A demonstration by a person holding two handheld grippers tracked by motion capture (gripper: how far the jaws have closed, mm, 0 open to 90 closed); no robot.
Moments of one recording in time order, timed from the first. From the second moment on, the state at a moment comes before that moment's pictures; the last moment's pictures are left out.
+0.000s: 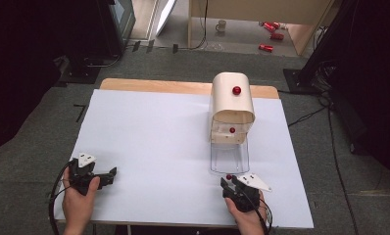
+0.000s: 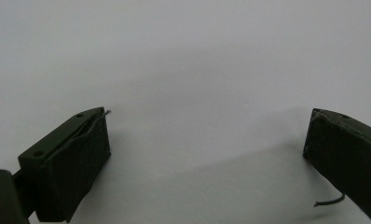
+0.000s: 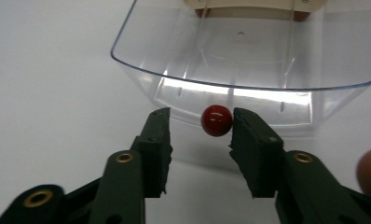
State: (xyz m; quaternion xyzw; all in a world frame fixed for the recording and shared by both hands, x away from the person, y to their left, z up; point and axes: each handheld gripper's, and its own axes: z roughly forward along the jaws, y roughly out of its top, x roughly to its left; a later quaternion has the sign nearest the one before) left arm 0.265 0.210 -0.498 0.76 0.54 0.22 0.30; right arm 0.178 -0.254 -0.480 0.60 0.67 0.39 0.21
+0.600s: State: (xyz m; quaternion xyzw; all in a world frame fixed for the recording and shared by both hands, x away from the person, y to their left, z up) left arm 0.265 0.210 -0.498 0.76 0.54 0.22 0.30; right arm 0.181 -0.259 -0.482 0.62 0.65 0.39 0.21
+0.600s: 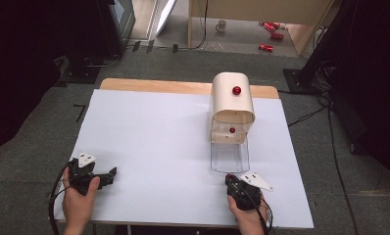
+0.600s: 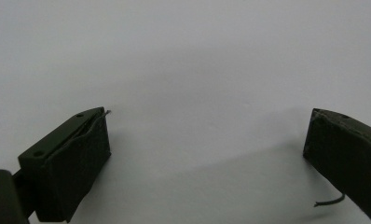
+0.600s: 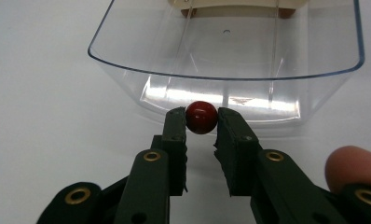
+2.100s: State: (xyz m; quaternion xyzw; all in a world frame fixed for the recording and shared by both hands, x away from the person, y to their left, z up) left arm 0.266 0.210 -0.498 0.76 0.54 0.22 0.30; right arm 0.229 -0.259 -0.467 0.61 0.65 0.39 0.23
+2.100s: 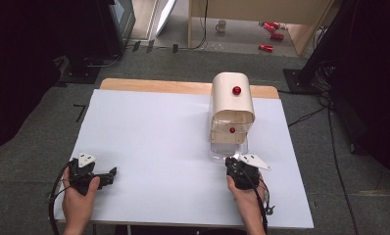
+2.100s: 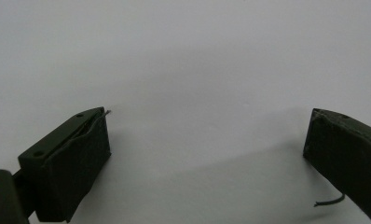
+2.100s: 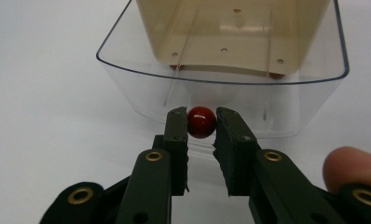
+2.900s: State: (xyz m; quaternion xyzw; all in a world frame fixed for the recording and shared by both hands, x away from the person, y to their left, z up) left arm 0.266 0.210 -0.498 0.76 0.54 0.22 0.30; right arm 0.252 -0.256 -0.469 0.62 0.64 0.38 0.25
